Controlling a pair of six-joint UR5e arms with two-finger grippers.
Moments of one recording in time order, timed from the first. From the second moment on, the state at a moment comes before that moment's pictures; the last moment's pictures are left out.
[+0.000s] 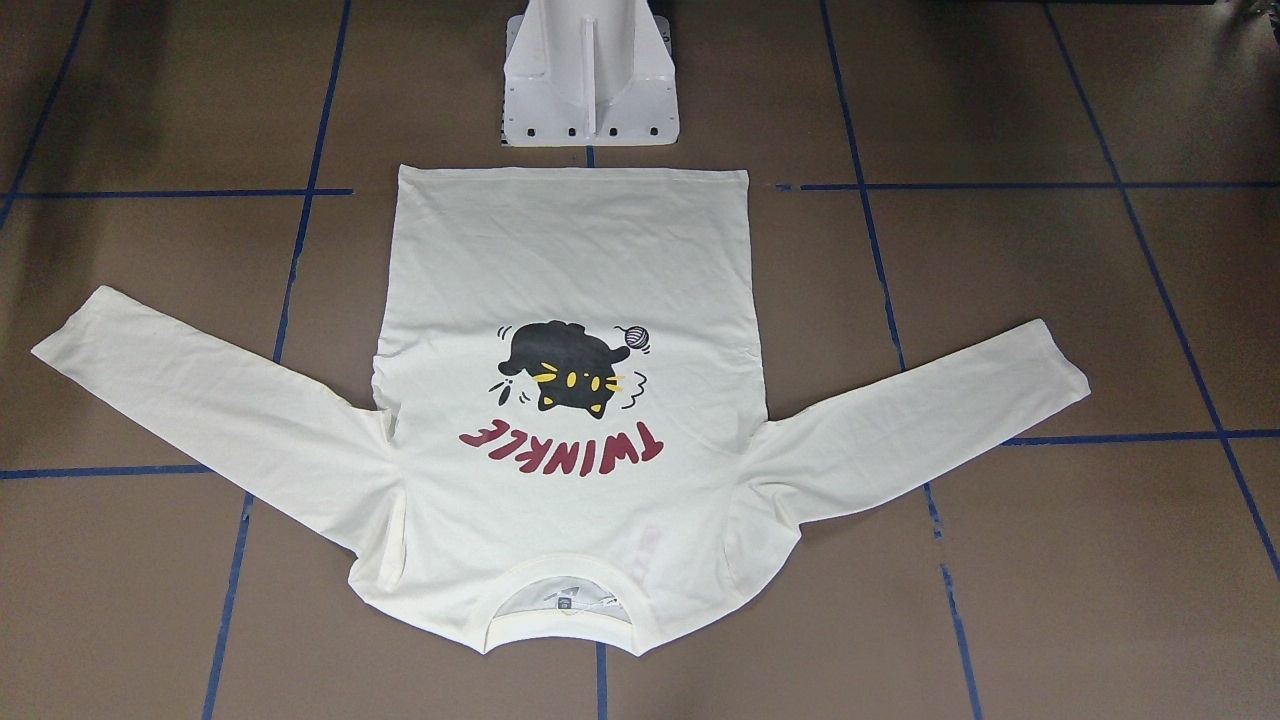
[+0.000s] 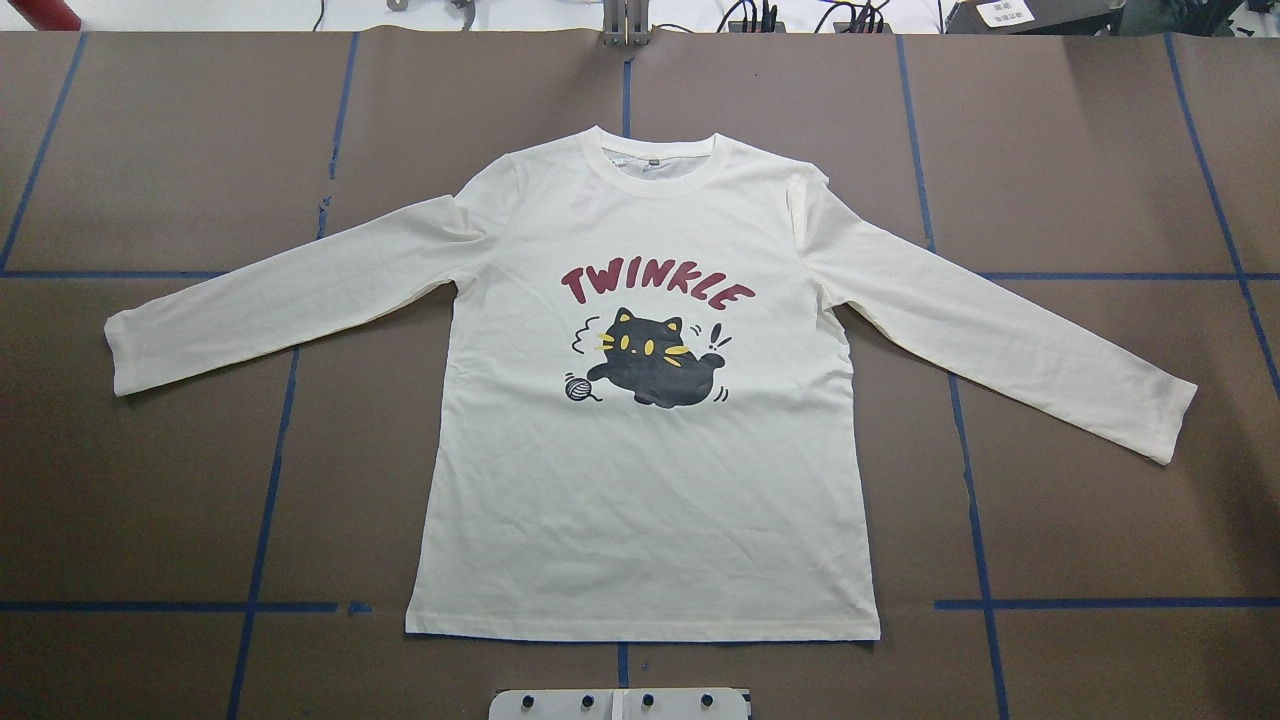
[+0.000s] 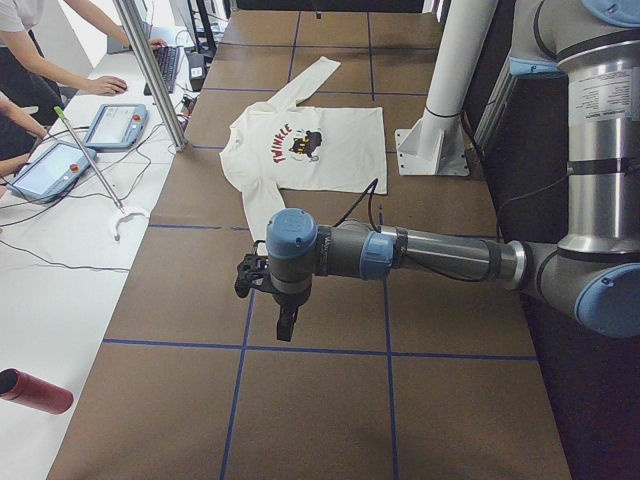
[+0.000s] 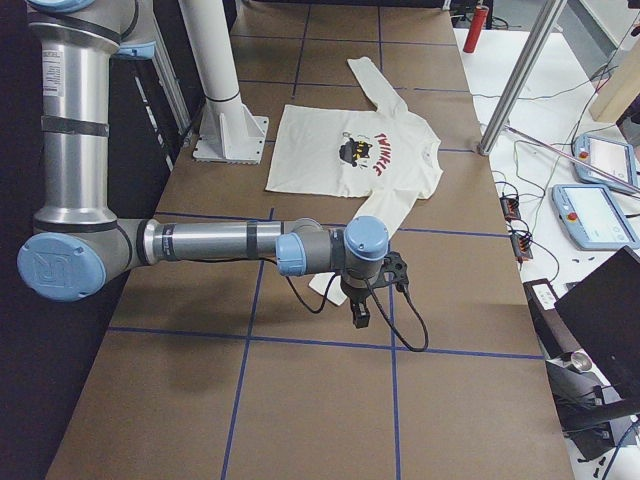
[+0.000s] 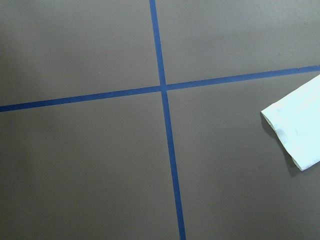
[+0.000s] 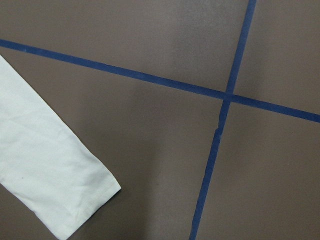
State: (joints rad) left arm -1.59 -1.45 -1.81 -1.54 -2.35 0.08; right arm 1.46 -1.64 1.69 -1.50 2.38 -0.07
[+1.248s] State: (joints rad) left arm -1.59 -1.44 -1.83 -1.56 -2.36 0.08; right arm 1.43 -1.65 1.68 -1.49 2.37 -0.07
